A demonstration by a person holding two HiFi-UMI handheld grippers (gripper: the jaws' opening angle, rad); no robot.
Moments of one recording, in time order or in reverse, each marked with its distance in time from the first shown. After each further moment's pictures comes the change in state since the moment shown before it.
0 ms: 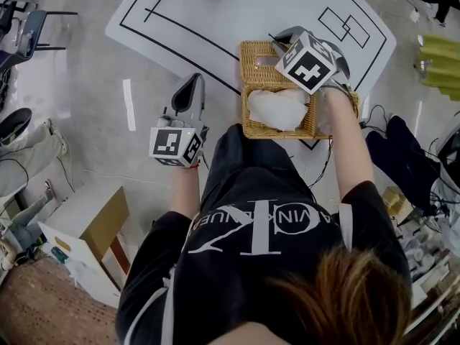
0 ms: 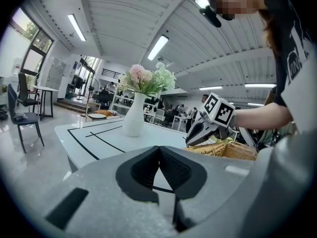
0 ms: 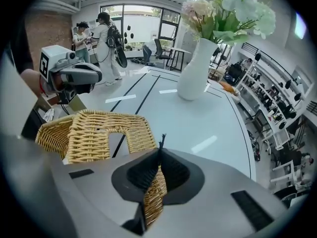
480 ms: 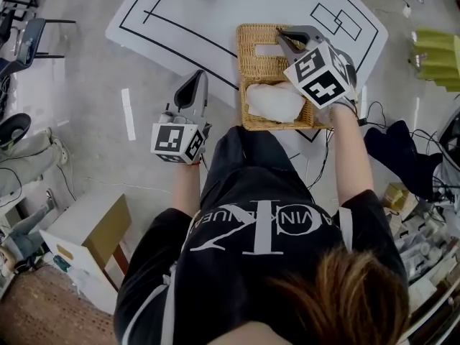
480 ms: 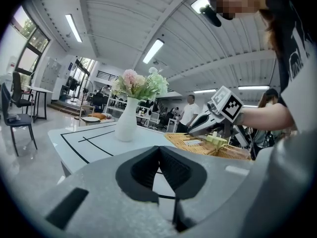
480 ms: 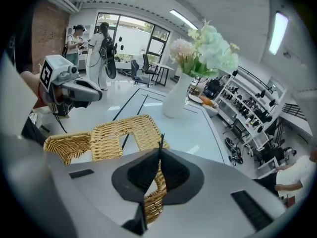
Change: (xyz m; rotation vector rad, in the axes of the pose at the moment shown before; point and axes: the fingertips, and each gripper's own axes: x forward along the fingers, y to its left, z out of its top) left arm -0.006 -0.018 0.011 0.018 -0.040 -0.062; right arm -0.069 -0.002 0.014 0.052 -0.152 -0.219
